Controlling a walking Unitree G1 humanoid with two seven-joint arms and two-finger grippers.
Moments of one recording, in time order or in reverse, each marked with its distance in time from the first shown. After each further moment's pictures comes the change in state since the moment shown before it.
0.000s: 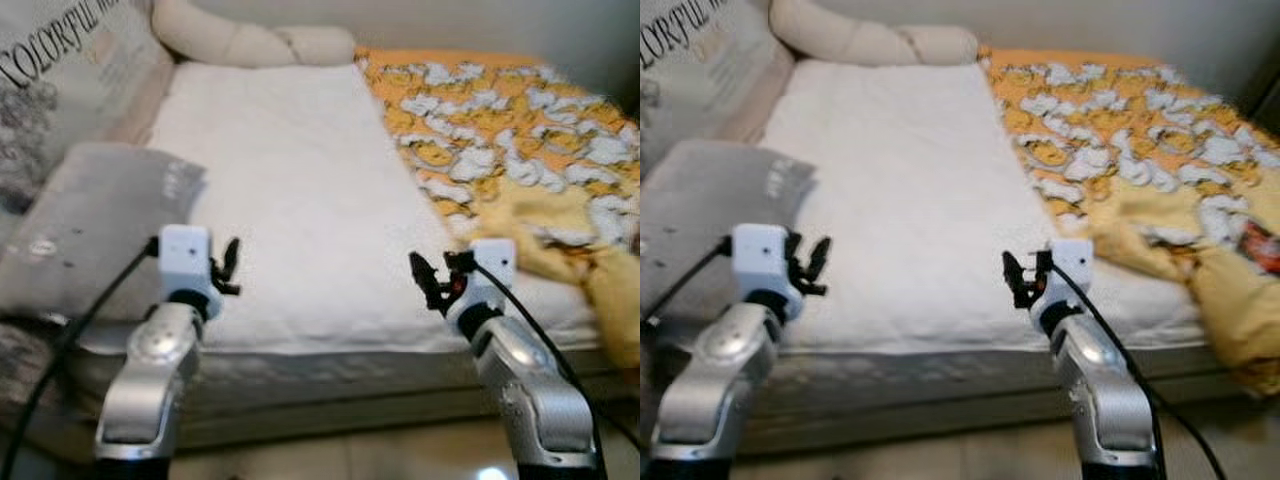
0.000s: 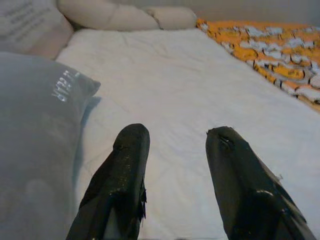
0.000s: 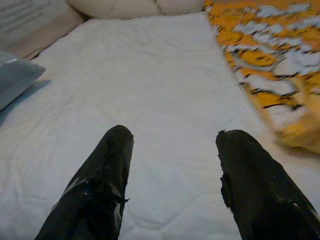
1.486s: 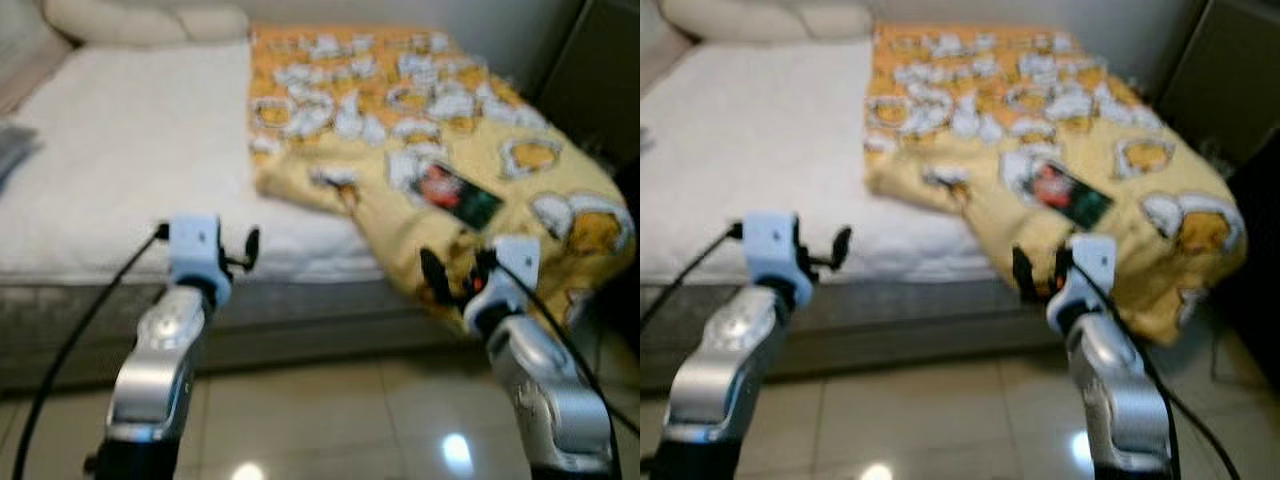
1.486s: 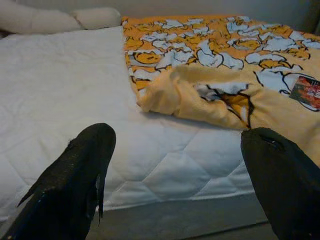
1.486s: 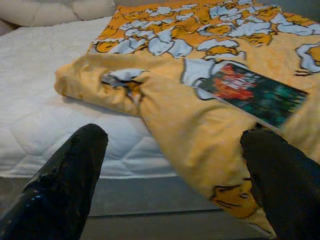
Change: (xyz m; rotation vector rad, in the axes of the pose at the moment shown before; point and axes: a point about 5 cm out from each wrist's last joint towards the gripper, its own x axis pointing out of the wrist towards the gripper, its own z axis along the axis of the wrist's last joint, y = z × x) left arm 0.011 -0.009 0.011 0.025 -0.016 -0.015; right arm -0.006 -0.016 0.006 0.005 -0.036 -0.074
